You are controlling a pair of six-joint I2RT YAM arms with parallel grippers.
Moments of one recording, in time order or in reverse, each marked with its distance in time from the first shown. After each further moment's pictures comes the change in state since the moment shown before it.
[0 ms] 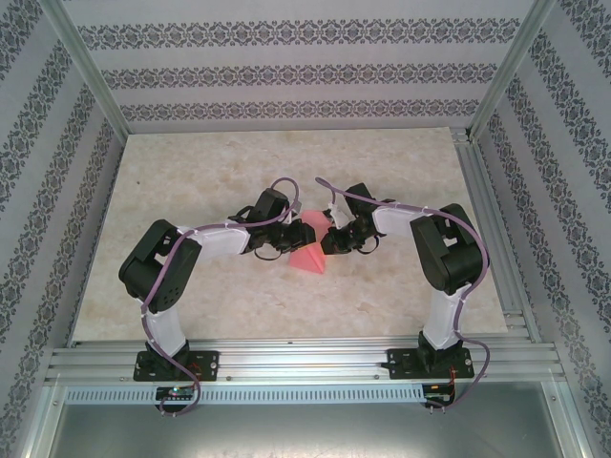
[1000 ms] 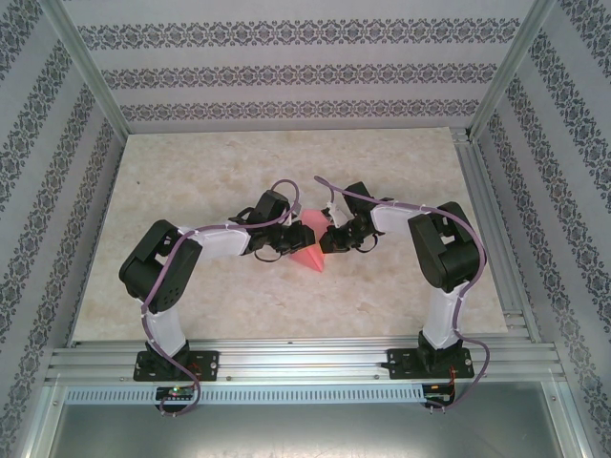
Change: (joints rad) left arm -0.005 0.002 -0.010 0.001 -0.008 -0.002; right arm 0.000 0.024 0.024 -0.002 -0.009 0.000
